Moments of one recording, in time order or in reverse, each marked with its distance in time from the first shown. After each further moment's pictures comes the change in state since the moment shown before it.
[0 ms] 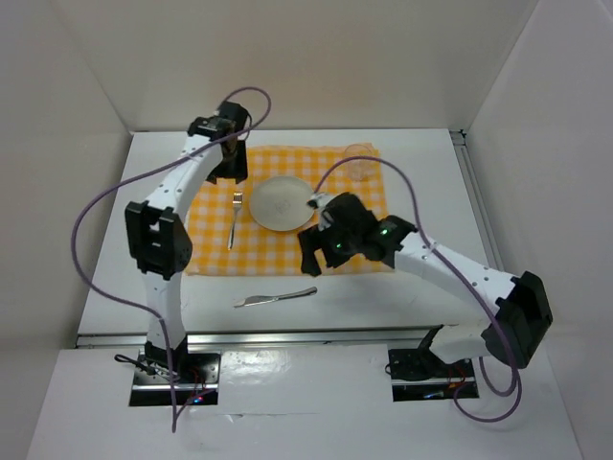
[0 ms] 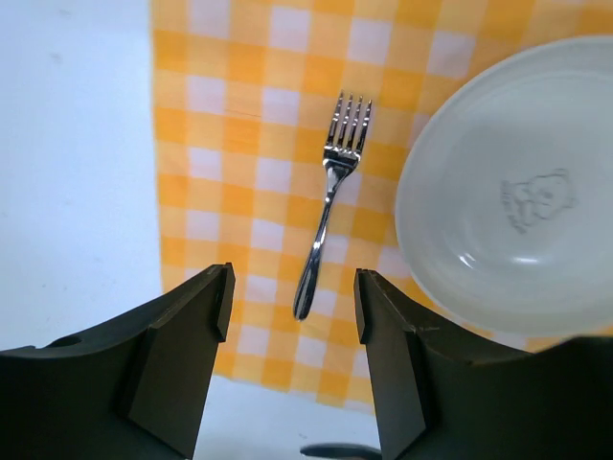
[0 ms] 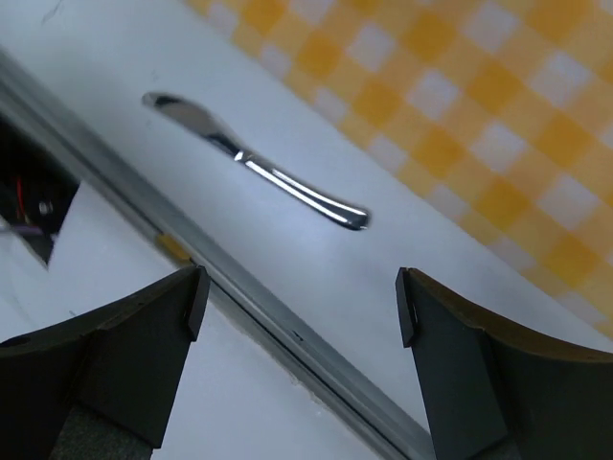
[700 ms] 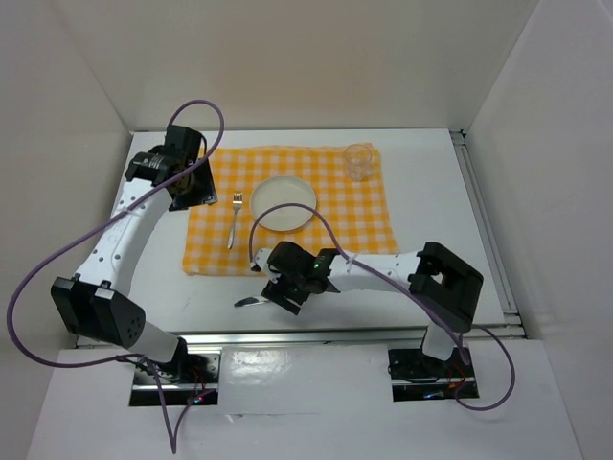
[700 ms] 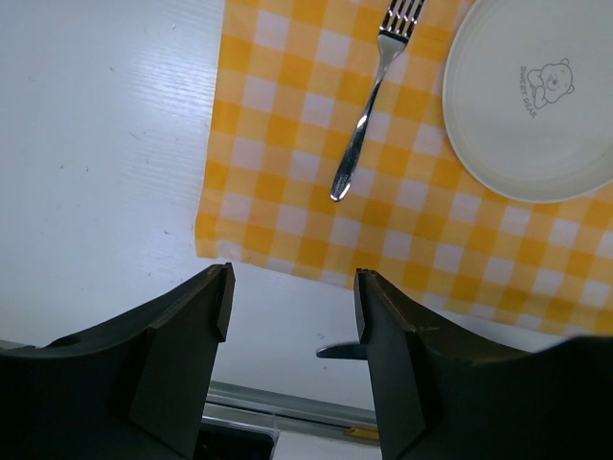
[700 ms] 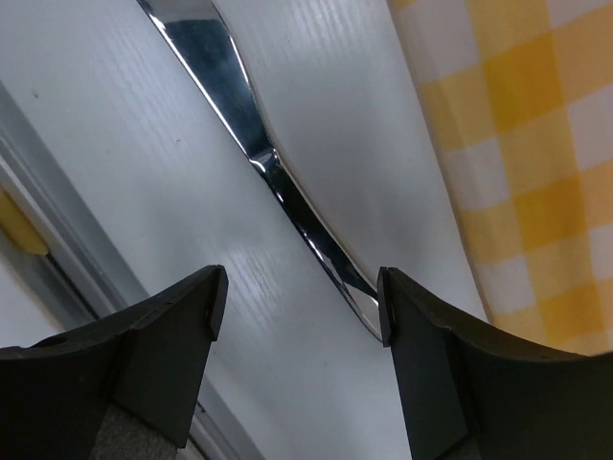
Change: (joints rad) left arm 0.071 -0.641 -0.506 0.037 0.081 -0.074; right arm 0.367 0.388 -0.022 0.234 0.159 -0.393
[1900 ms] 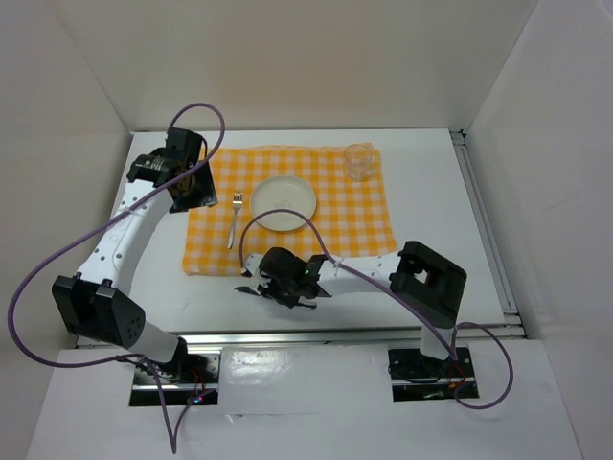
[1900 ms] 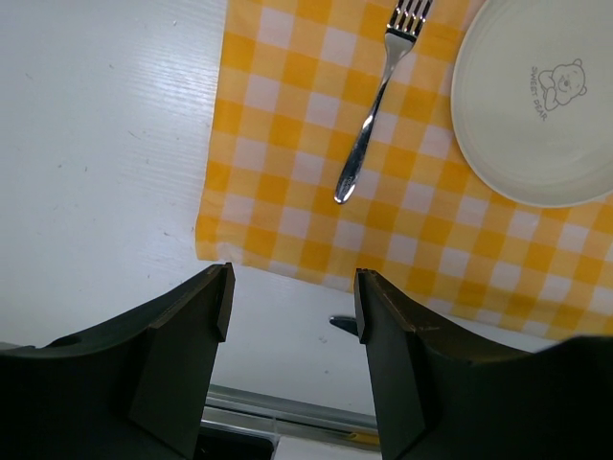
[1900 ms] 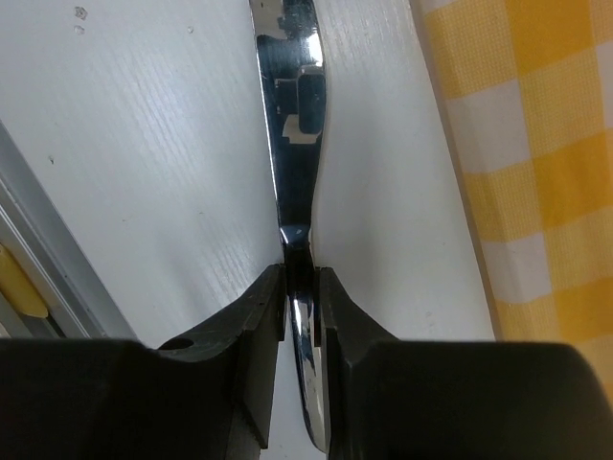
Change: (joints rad) left arm 0.003 -0.002 -0.037 0.028 0.001 -0.002; right arm 0.028 0.109 0.007 0.137 -0.014 -0.020
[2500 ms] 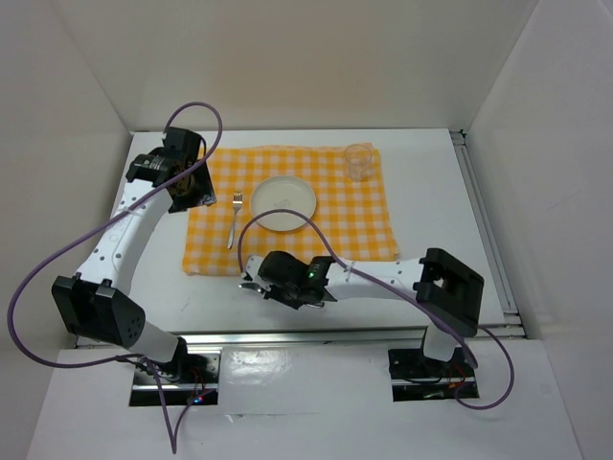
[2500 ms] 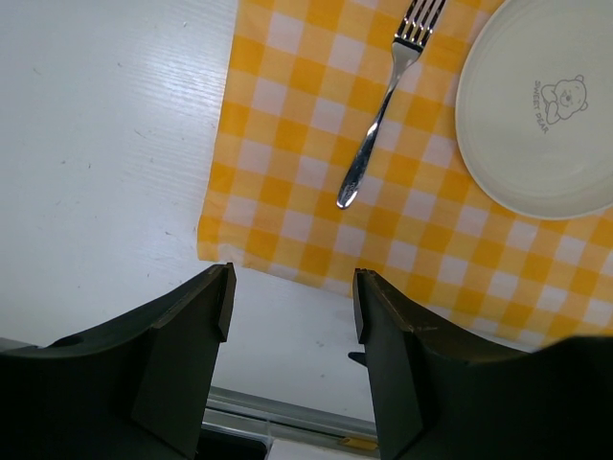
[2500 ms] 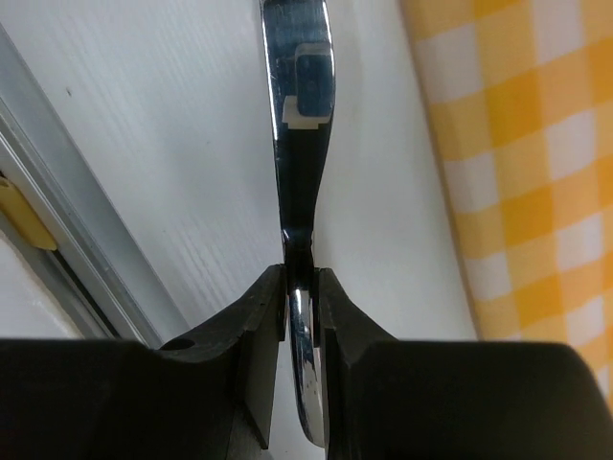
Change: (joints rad) left arm 0.008 0.000 0.003 -0.002 -0.017 -0.024; right arm 0.069 -0.101 0.033 -0.182 0.138 -0.018
